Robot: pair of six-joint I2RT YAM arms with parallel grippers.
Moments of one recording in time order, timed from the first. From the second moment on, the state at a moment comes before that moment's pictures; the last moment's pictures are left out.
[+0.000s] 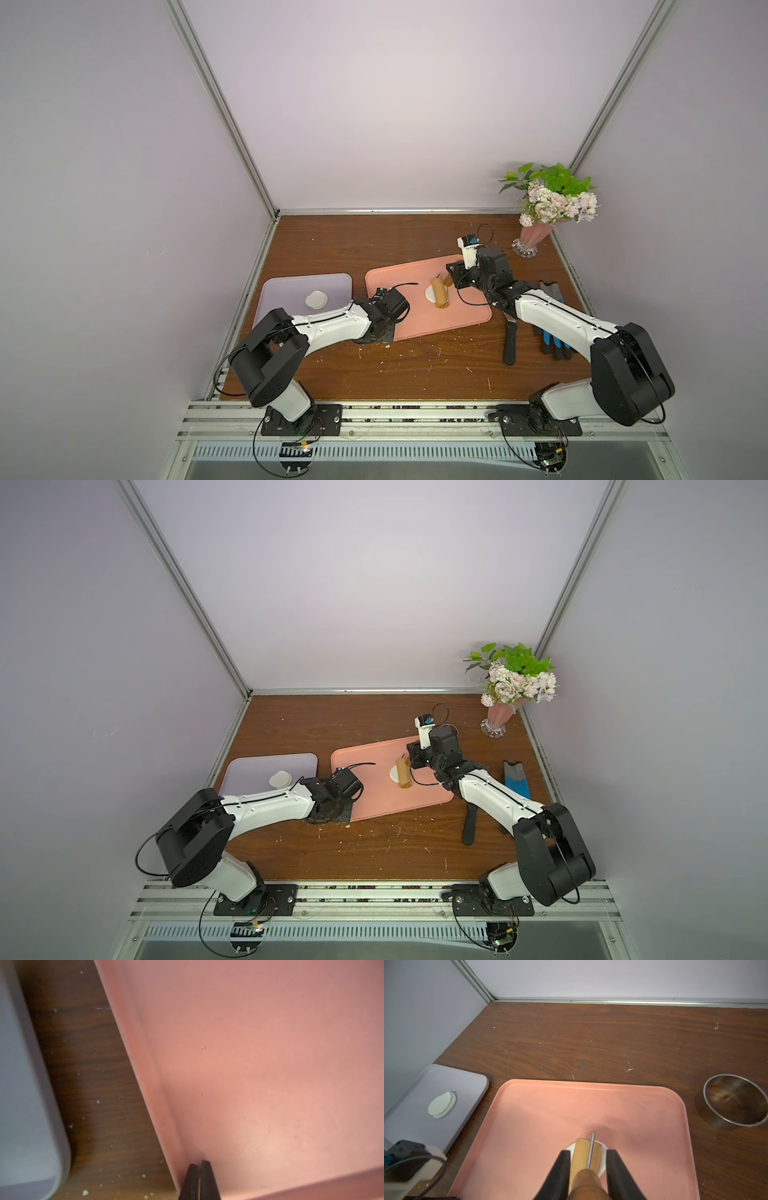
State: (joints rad) left arm -0.81 1.58 0.85 -0.61 -0.23 -0.66; right arm 0.48 1.44 0.85 0.02 -0.05 0.20
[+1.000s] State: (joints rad) left arm -0.80 1.64 0.93 -0.66 -0.31 -0.65; right arm 0.56 1.28 0.76 -0.07 0.07 0.28
